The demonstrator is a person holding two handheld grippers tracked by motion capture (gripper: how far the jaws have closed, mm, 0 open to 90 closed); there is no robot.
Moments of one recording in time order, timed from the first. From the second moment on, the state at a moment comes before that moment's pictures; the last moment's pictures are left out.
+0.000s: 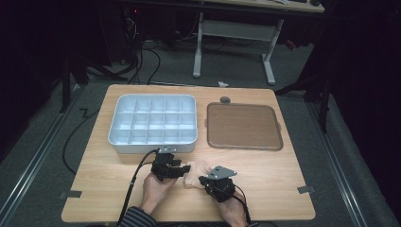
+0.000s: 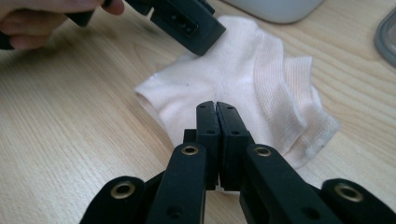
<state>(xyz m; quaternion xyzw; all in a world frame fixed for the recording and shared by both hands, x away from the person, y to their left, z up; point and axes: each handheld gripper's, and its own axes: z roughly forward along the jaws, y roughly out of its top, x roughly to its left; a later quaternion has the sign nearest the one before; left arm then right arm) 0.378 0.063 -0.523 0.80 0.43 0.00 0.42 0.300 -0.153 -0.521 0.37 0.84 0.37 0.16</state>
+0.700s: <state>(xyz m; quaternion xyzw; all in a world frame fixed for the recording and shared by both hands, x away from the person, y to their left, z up) 0.376 0.054 -0.529 0.81 0.41 -0.02 0.42 0.300 -0.154 -0.527 0.37 0.84 0.37 0.17</state>
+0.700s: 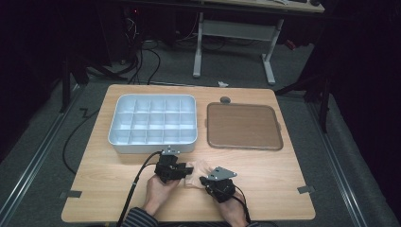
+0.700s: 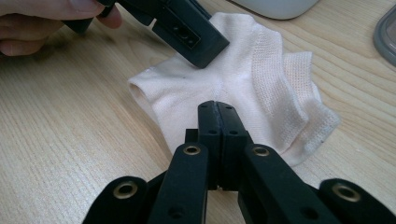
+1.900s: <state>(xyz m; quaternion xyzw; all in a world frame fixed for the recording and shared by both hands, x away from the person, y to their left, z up) 0.368 0.068 -0.515 0.79 0.40 -0.03 0.46 0.310 -0.150 -0.509 0.37 0.83 0.38 0.17</state>
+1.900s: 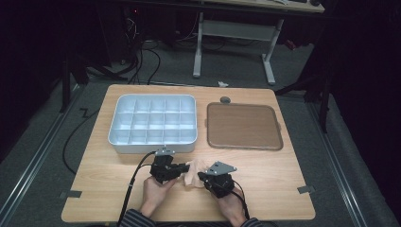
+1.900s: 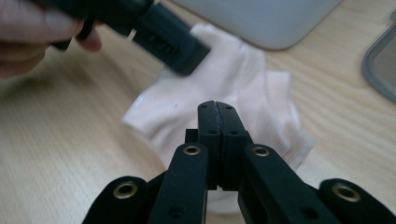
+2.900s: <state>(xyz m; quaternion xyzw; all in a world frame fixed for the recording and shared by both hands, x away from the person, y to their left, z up) 0.364 0.074 -0.506 0.78 0.38 -0.04 0.49 0.334 -0.124 -0.520 0.36 0.85 0.35 0.15</state>
